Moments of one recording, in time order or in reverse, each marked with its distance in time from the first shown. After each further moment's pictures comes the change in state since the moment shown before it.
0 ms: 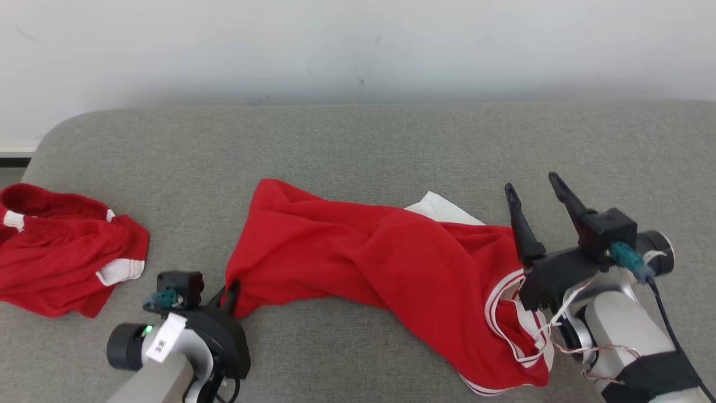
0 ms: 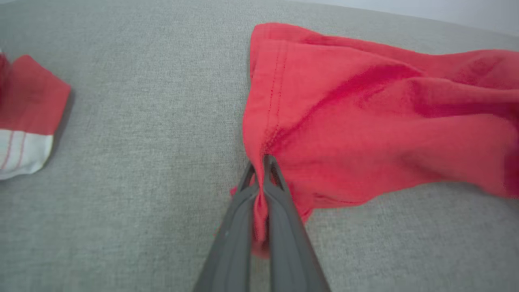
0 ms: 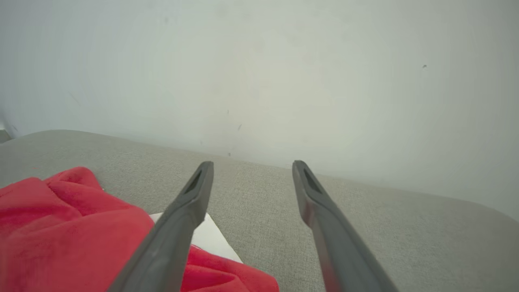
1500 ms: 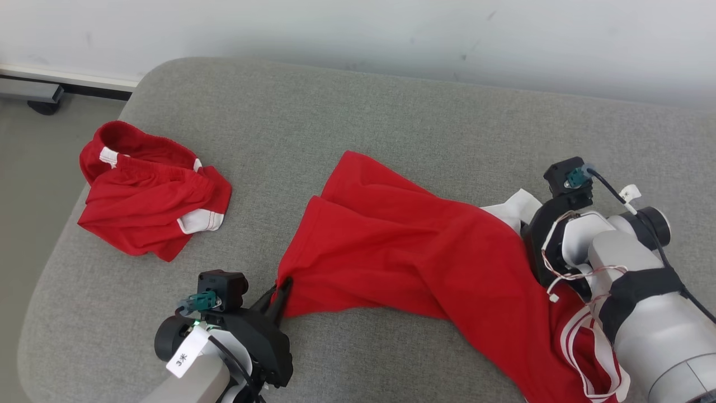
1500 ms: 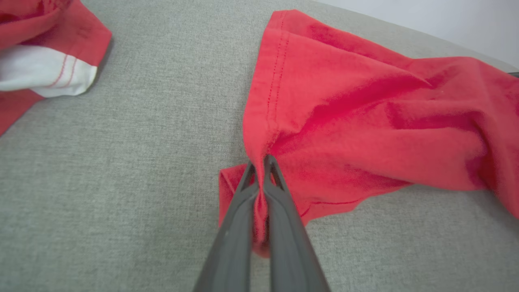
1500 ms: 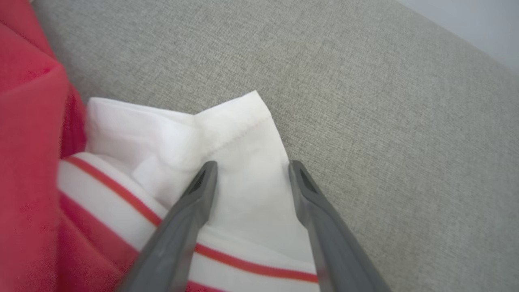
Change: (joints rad) left arm 0.072 0.007 -0.023 -0.264 -0.007 0.029 0.038; right arm -0.438 0.045 0.132 0.714 0.007 0.150 0.490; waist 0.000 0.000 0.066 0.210
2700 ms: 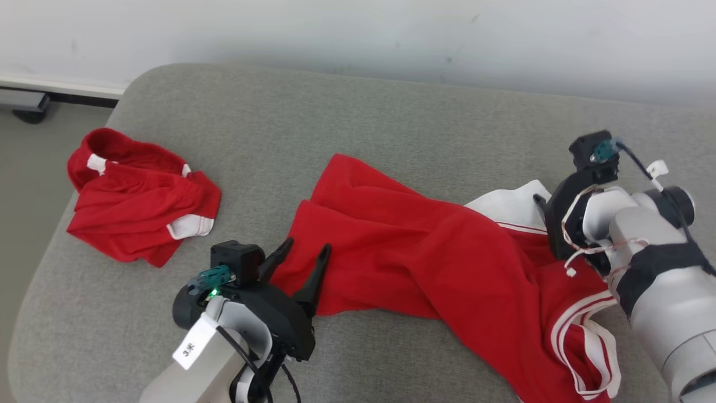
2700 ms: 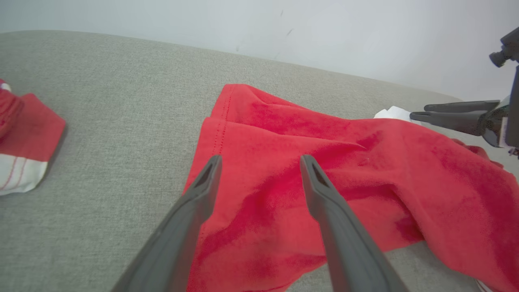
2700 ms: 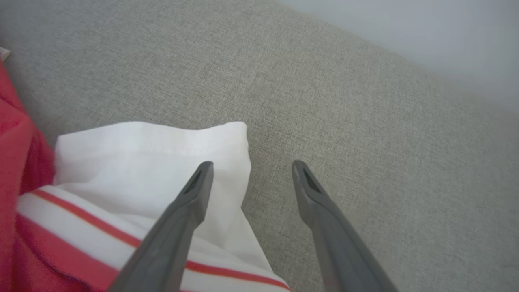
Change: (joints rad) left arm -0.041 -0.007 0.021 -0.119 0.013 0.036 -0.017; right arm -0.085 -0.018 0.001 0.099 0.031 0.017 -0.059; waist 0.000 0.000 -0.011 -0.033
